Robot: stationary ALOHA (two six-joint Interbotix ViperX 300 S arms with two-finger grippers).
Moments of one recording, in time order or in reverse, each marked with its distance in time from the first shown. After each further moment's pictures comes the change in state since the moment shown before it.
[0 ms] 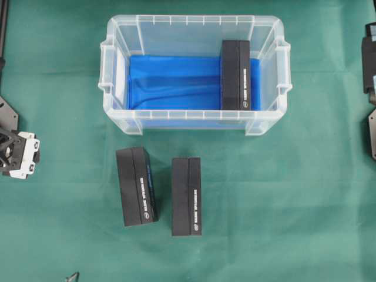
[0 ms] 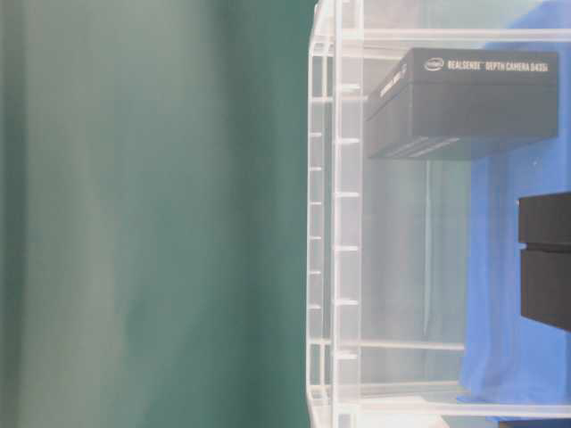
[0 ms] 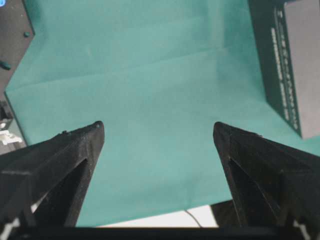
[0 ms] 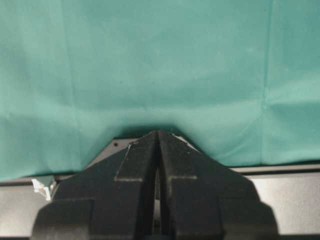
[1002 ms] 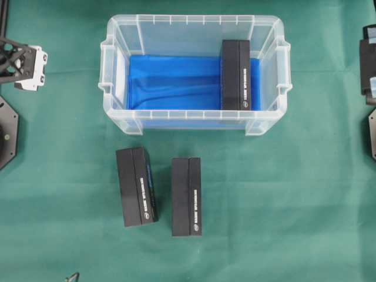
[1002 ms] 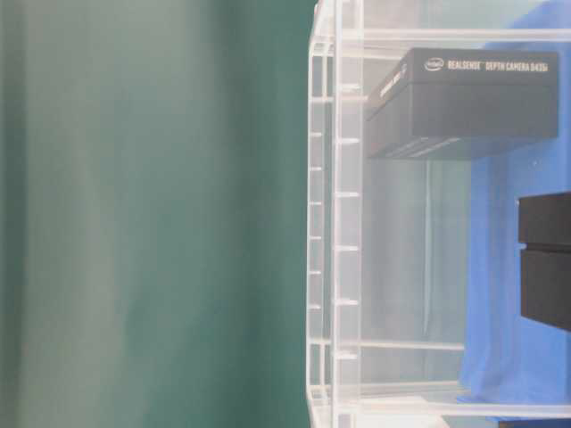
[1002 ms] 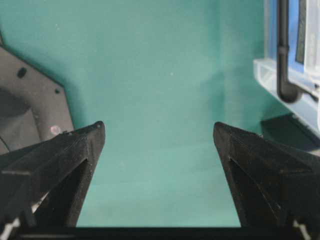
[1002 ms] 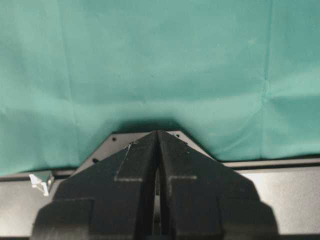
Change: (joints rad) left arm 0.623 -0.028 0.002 0.023 -0.002 0.569; right arm -0.002 0.000 0.011 0.000 -0.002 0.002
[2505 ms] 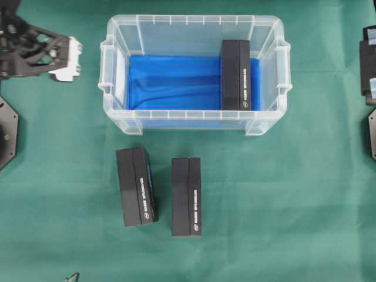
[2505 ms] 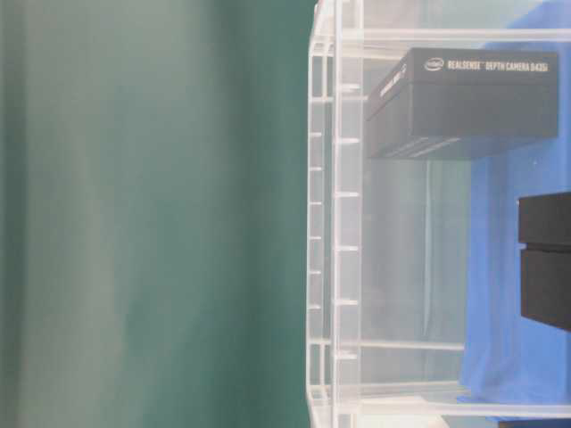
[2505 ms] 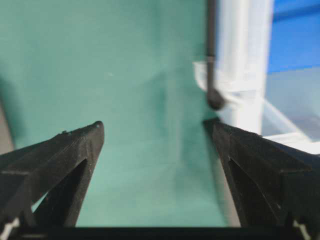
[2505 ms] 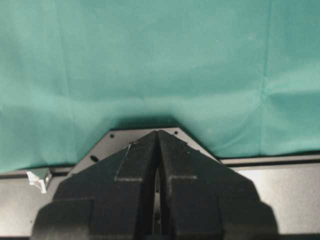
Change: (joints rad) left arm 0.032 0.184 -0.126 -0.072 -0.104 -0.008; right arm 0.002 -0.006 0.009 -0.005 0.002 -0.003
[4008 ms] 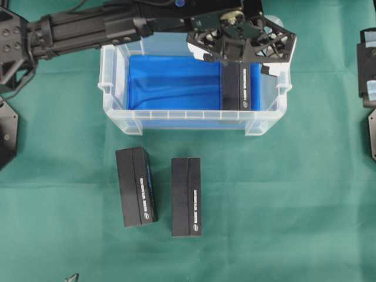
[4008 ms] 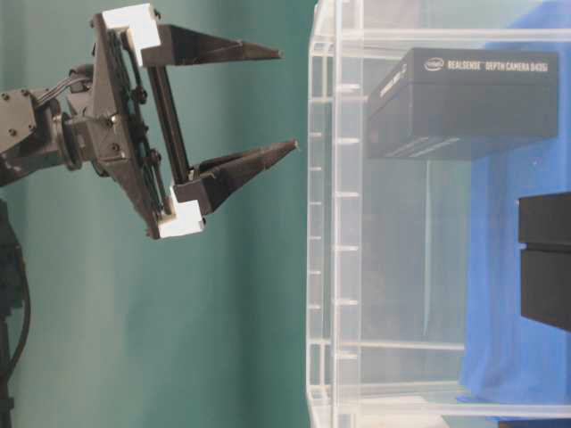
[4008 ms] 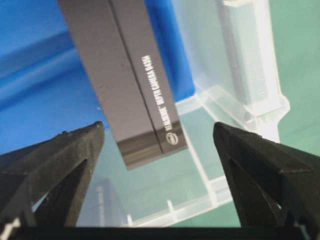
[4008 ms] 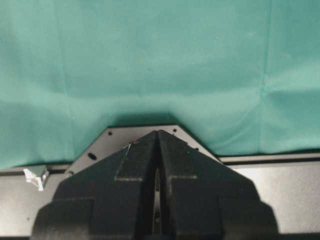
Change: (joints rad) left arm -0.040 1.022 -1.215 -0.057 0.127 0.192; right arm 0.000 0.002 0.011 0.000 -0.006 -0.008
